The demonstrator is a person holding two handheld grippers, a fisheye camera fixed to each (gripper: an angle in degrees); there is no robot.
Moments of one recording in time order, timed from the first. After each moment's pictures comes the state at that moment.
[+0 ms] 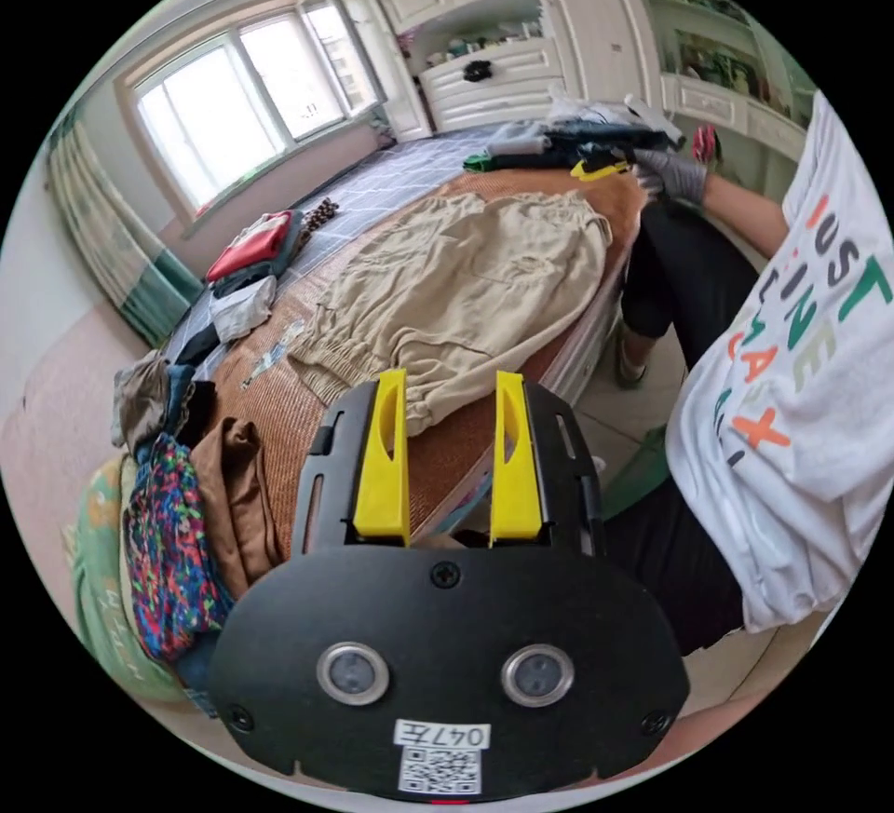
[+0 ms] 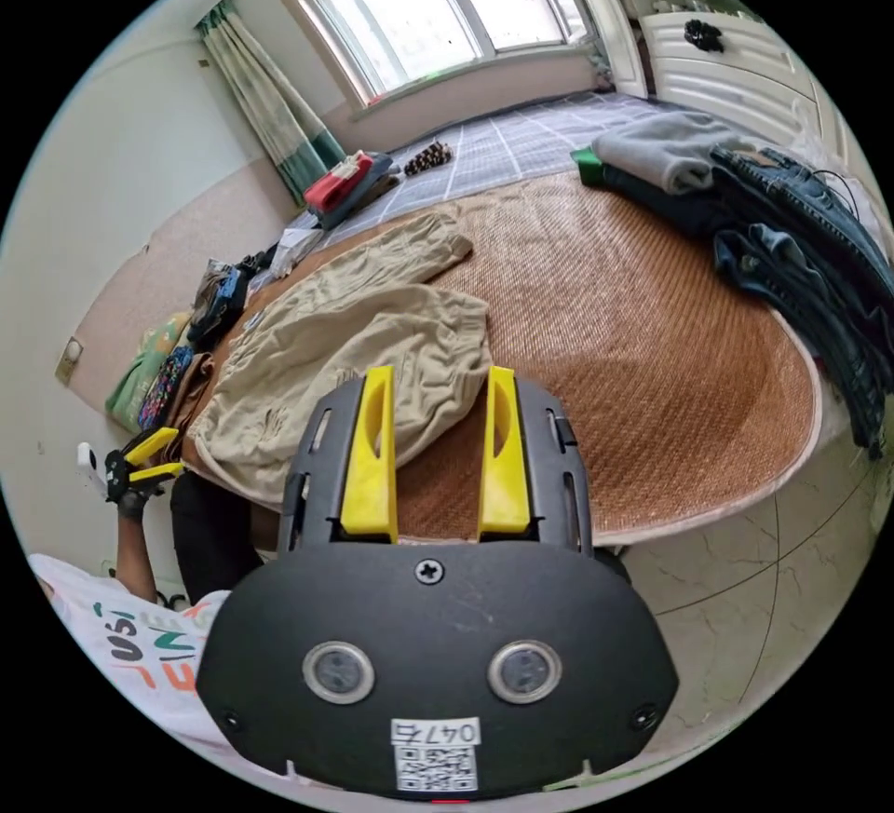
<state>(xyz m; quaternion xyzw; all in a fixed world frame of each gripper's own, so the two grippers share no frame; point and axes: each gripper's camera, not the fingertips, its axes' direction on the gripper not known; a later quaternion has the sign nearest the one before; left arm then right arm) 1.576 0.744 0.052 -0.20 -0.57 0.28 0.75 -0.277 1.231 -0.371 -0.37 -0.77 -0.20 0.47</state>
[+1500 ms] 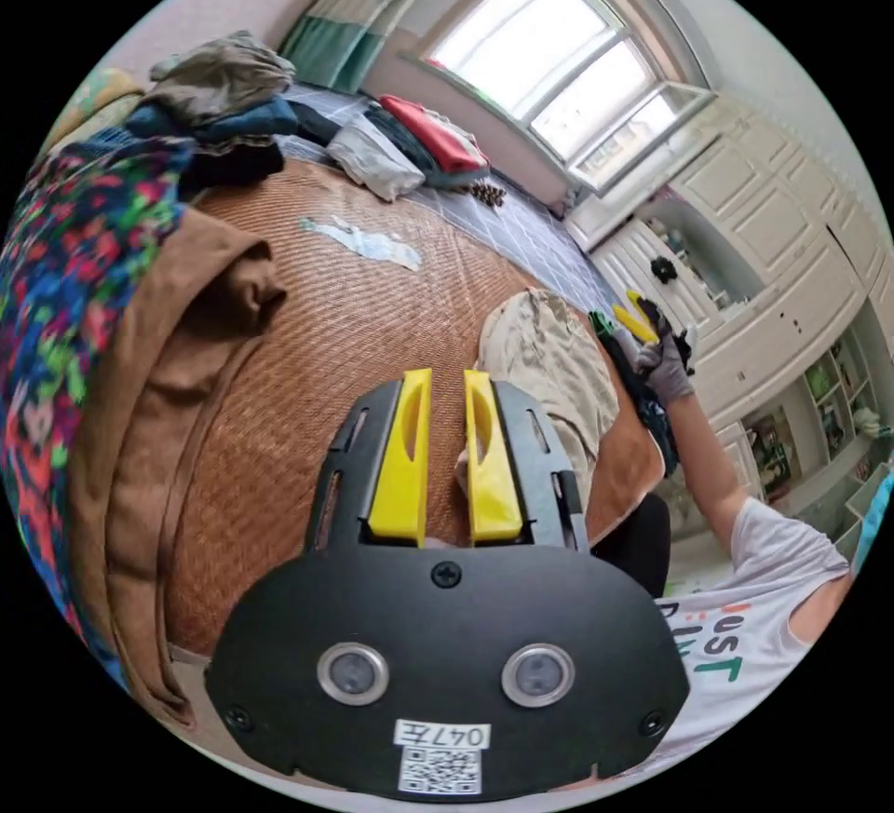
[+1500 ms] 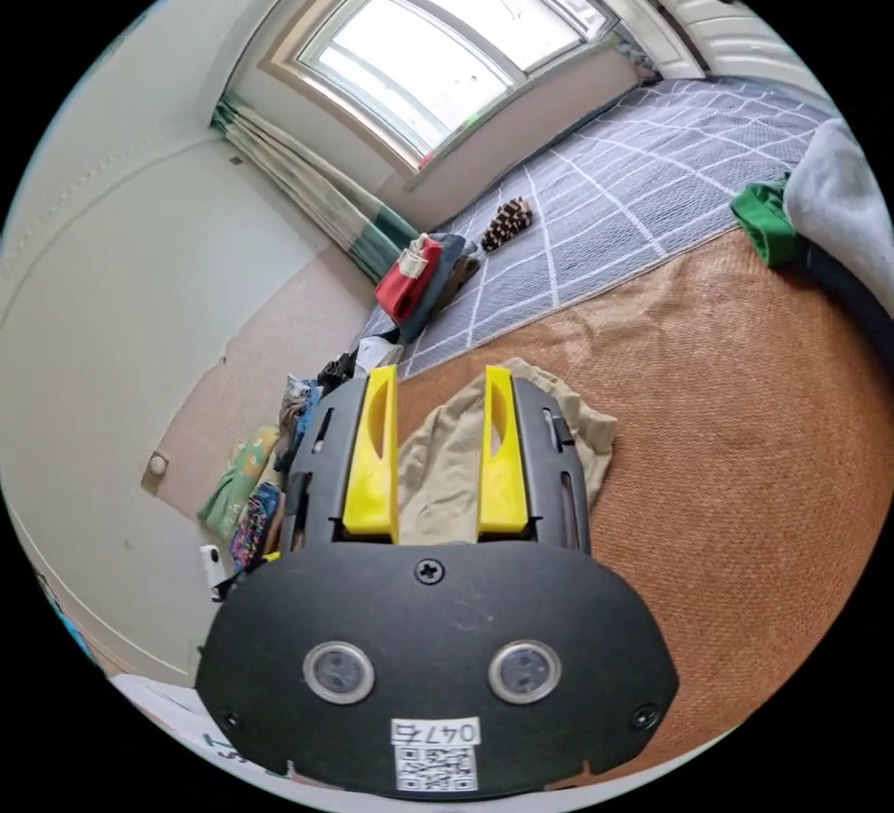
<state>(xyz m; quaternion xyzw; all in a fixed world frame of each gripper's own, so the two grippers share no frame) 1.265 0.761 -0.208 0.13 -0.45 -0.11 0.88 -0.554 1.355 -0.410 -0.40 -0.84 -0.04 0.37</state>
